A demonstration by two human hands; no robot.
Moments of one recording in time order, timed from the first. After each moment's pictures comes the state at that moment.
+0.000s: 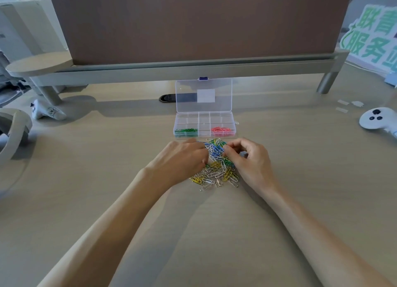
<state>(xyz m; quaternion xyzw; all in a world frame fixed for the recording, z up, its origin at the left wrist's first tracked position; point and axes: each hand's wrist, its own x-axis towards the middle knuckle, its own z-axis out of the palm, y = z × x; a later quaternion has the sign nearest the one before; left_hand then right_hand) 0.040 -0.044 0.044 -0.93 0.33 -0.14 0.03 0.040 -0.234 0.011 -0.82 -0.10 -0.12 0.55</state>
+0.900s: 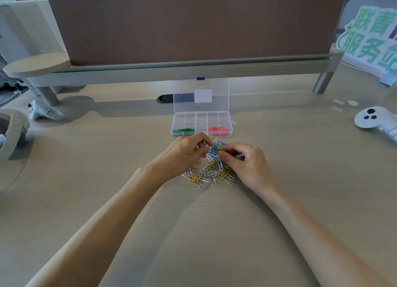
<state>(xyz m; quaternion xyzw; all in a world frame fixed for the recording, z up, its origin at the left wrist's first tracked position) 0.054 -0.049 0.037 -0.92 0.21 -0.01 -0.34 0.038 -0.239 0.010 -0.85 -0.12 -0.10 0.51</state>
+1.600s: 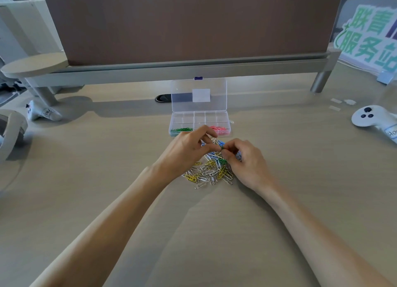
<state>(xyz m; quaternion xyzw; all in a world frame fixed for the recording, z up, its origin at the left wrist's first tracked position) 0.055 -0.062 0.035 -0.90 0.20 -0.07 -0.38 0.040 -0.243 0.011 -0.88 -0.14 -0.11 0.44</state>
